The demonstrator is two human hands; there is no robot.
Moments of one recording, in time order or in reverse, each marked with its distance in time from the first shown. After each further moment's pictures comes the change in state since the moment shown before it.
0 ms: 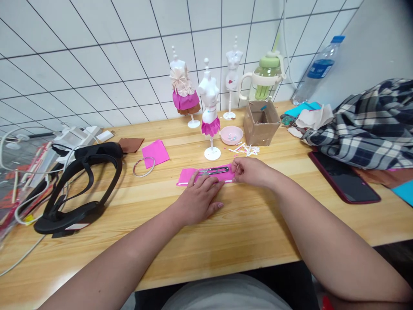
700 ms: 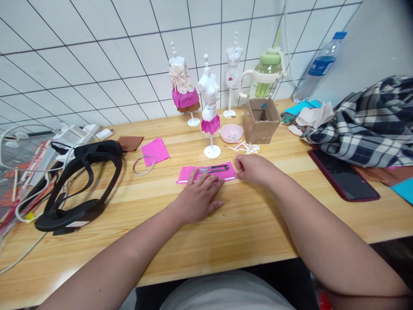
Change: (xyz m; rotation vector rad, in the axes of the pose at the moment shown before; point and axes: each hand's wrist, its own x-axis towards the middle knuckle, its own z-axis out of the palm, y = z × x) left_hand -0.001 0.003 -0.001 0.074 -0.009 -0.003; right_hand 0.002 0.003 -0.007 -0.370 0.055 0.019
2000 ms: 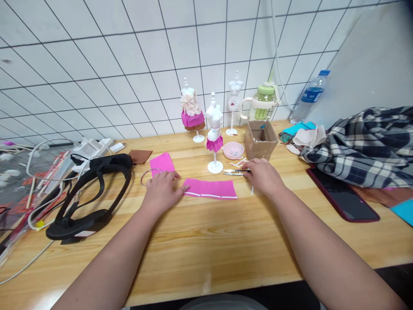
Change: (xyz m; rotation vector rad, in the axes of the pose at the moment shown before) left_hand -0.028 -0.079 -0.029 -0.005 0.224 -0.681; right_hand 0.007 0.021 -0.006 -0.080 0.370 -0.100
